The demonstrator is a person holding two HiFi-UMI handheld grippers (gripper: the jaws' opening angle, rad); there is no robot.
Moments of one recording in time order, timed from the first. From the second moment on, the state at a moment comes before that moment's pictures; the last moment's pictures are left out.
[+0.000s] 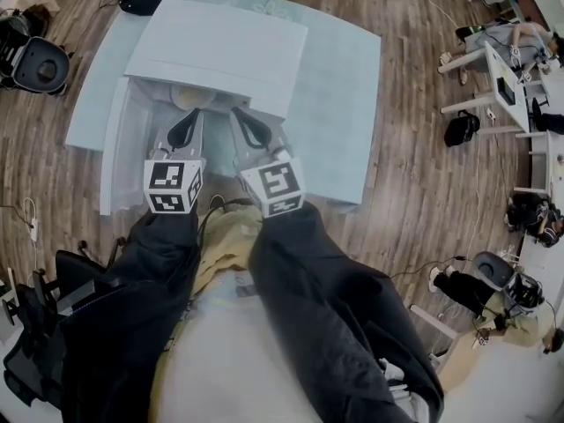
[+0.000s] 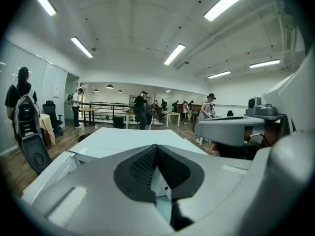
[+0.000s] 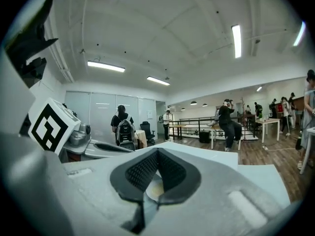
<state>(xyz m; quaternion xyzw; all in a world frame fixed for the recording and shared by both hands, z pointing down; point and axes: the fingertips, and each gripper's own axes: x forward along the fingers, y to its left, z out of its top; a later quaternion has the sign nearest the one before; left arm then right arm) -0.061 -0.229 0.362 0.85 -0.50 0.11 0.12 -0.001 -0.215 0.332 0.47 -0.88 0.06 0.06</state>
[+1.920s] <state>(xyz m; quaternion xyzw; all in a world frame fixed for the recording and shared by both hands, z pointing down) 0.002 -0.162 0.349 0.86 -0.48 0.13 0.06 0.052 -0.147 0.320 0.49 -0.87 0.04 0.03</state>
